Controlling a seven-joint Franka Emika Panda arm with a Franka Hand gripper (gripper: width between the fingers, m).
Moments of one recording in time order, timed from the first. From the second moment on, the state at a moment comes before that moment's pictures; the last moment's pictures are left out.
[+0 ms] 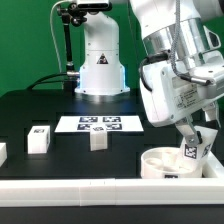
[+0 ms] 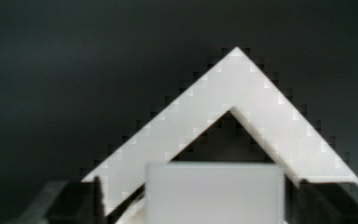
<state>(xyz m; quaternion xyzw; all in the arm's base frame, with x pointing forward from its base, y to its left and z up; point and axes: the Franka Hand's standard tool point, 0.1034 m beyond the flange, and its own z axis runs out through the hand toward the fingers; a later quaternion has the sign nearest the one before) 0.638 0.115 0.078 -0.40 0.90 0.08 0.18</state>
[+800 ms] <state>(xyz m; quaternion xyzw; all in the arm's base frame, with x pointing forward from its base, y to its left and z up) 0.632 0.089 0.110 -0.56 0.80 0.05 0.19</state>
